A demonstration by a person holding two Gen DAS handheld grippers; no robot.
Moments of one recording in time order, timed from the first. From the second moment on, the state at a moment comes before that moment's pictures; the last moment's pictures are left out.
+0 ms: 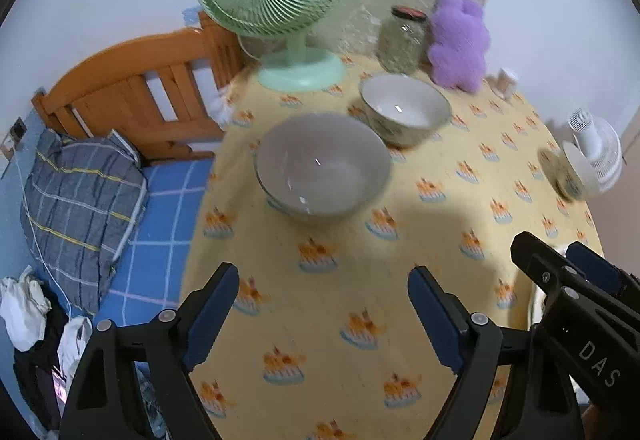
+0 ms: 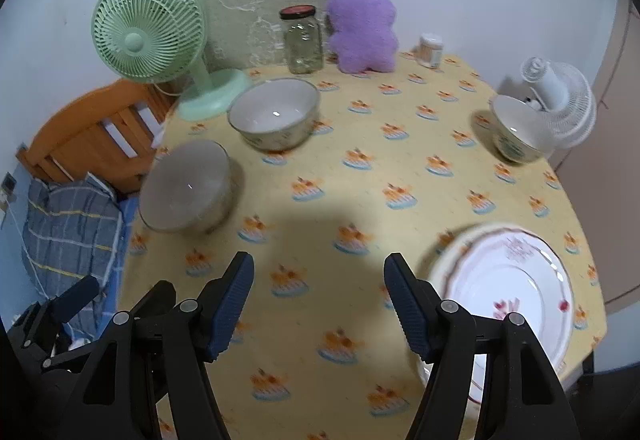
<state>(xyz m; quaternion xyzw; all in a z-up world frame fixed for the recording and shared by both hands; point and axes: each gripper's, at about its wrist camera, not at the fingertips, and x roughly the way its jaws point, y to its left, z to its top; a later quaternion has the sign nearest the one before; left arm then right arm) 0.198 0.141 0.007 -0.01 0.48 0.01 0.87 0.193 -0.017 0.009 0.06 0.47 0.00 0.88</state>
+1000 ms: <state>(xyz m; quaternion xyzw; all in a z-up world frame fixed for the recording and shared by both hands) 0.330 0.177 -0.055 0.01 0.49 0.06 0.87 0.349 0.069 -0.057 0.05 0.50 0.08 0.86</state>
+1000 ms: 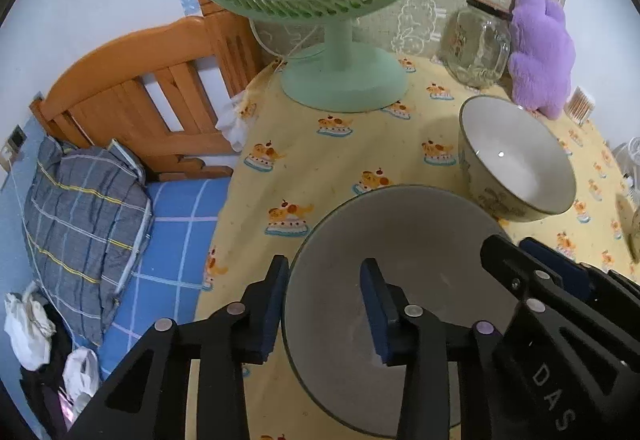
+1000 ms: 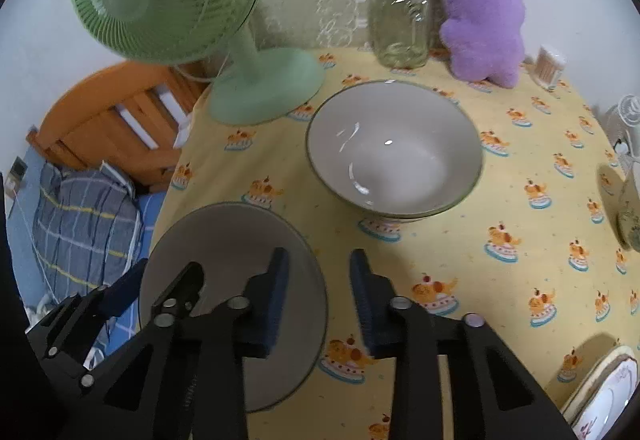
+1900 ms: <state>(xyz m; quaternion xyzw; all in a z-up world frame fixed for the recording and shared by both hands) 0.266 0.150 -0.035 0.00 0.51 0.03 0.86 0.288 0.043 -0.039 0.04 0.52 0.05 0.85</state>
